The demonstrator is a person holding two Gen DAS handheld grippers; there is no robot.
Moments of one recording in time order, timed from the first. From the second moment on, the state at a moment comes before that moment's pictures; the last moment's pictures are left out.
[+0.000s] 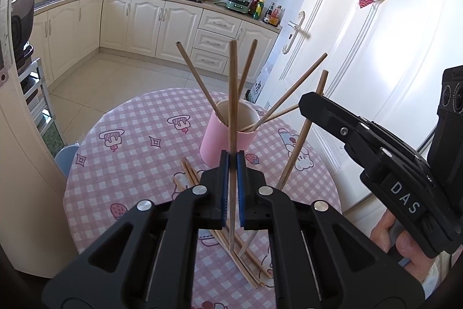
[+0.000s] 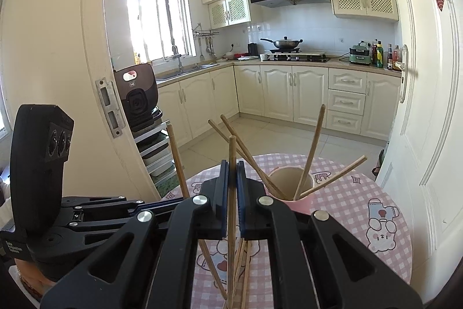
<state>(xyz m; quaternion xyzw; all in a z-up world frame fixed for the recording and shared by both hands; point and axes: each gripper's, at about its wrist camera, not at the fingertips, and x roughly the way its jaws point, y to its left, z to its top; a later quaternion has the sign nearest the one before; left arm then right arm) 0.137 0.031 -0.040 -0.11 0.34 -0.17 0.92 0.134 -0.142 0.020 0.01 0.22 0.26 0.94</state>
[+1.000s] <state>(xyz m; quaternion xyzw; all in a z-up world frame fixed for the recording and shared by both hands) 0.157 0.007 0.005 -0.10 0.31 -0.19 0.93 0.145 -0.198 0.045 0.04 0.20 0.25 0.95</state>
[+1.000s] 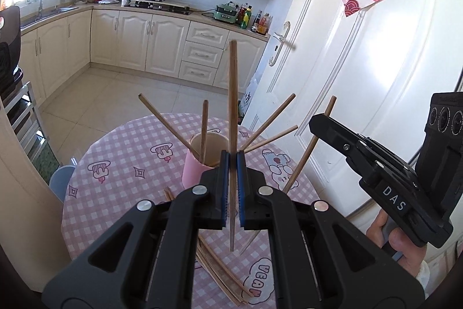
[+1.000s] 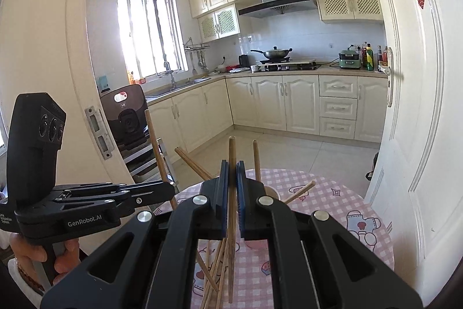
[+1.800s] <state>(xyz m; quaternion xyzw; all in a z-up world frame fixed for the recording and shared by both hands) 0.190 0.001 0.061 -0.09 0.24 -0.17 0.95 0.174 -0.195 0.108 0.02 0.10 0.21 0.97</state>
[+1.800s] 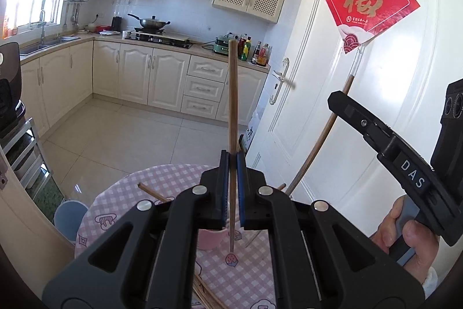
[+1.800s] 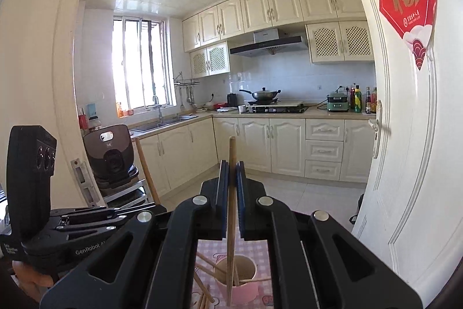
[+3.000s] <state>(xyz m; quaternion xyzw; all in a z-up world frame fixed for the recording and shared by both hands) 0.230 -0.028 -0.022 -0.05 0.27 -0.13 0.95 0.212 -0.188 0.029 0.01 0.15 0.22 0.96</state>
